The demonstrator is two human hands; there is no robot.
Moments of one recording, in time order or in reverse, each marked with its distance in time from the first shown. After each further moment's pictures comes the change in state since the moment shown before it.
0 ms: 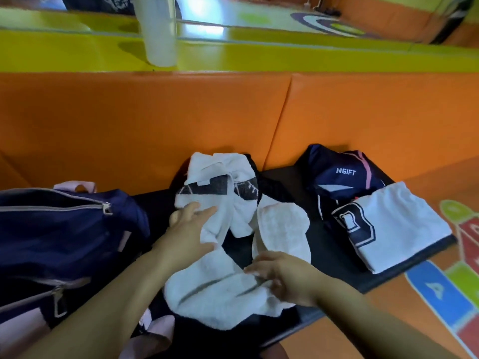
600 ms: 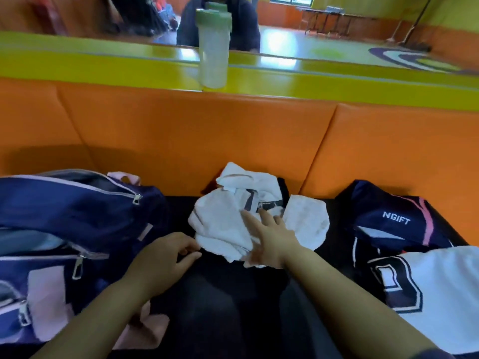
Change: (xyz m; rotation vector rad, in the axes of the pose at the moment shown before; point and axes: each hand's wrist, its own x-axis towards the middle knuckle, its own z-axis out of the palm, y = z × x) left_hand -0.065 0.006 -0.006 -0.032 0.349 -0.109; right_hand 0.108 0.017 -0.050 -0.264 0.100 0.072
